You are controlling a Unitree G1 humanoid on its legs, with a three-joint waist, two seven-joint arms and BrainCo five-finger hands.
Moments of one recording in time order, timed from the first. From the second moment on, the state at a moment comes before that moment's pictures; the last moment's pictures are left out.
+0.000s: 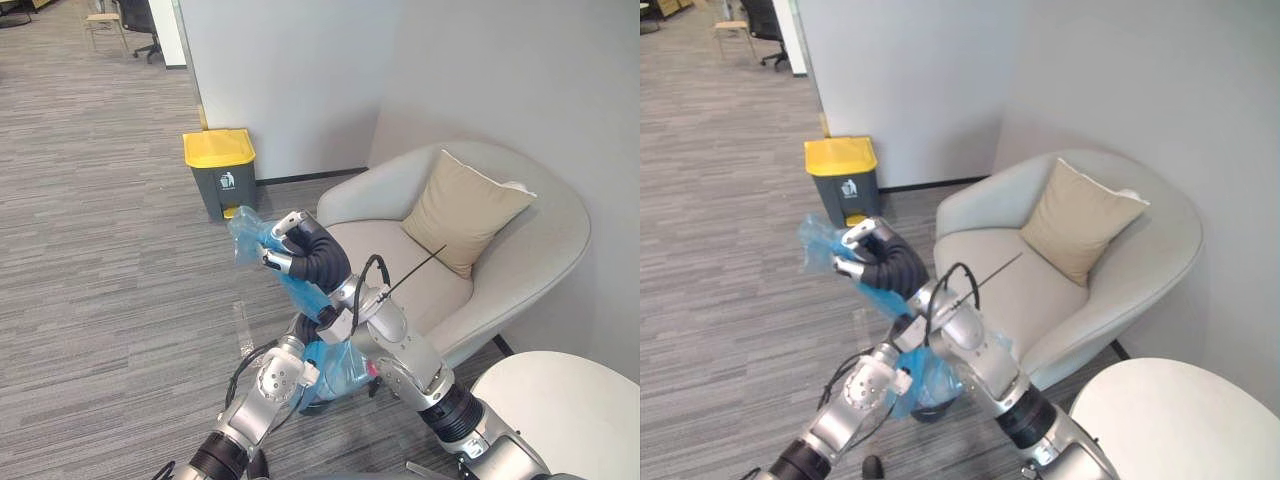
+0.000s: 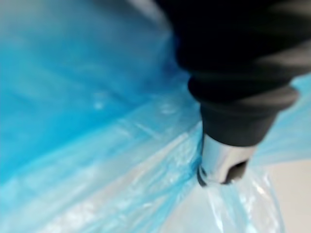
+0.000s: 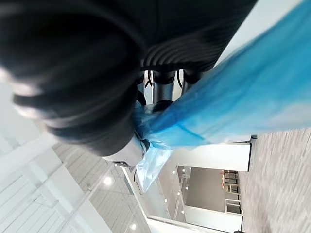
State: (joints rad) left arm -0.09 0.17 -0.47 0.26 0.23 -0.14 0.17; right arm -0.40 -0.12 0.60 -0.18 0.44 -0.15 0.10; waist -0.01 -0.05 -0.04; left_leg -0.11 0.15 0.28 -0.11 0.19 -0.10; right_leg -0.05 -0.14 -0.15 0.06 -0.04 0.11
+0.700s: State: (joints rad) left arm -0.05 0.17 -0.40 0.38 0.15 -0.14 0.17; right arm -0.26 -0.17 0.49 -0.13 0.18 -0.16 0.09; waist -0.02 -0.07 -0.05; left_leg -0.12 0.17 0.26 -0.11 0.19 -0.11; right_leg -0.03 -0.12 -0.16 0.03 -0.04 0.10
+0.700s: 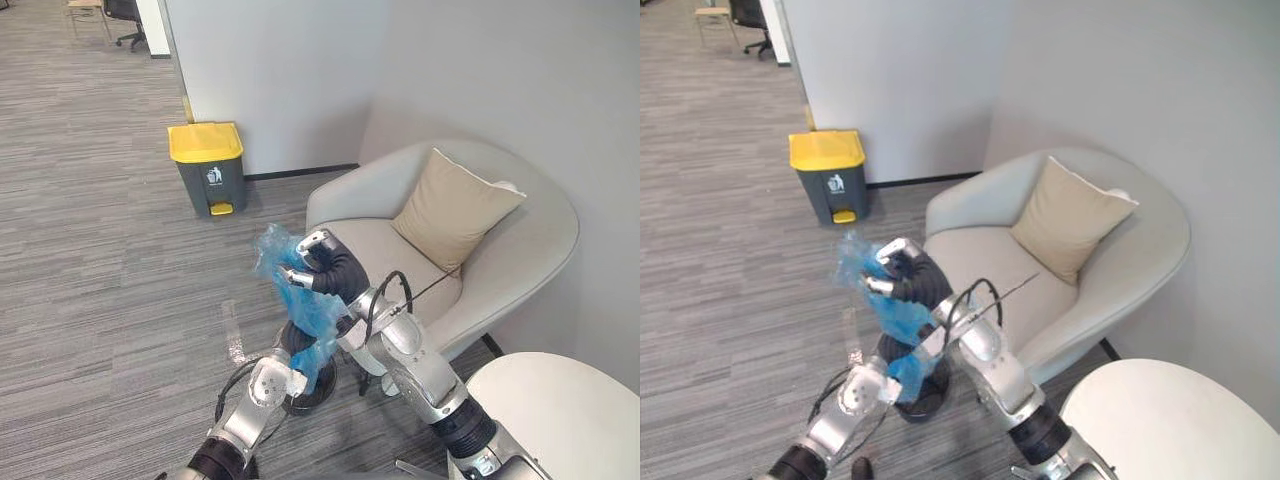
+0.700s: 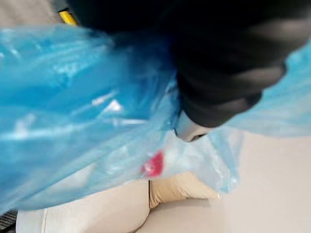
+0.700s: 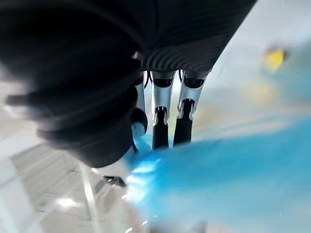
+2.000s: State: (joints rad) left arm 0.19 0.10 0.10 0.78 0.03 -0.10 0.12; right arm 0.08 -0.06 -0.09 0.75 -0.07 -0.09 -0.05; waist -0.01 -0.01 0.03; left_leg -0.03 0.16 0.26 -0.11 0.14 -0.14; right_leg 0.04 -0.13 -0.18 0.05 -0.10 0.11
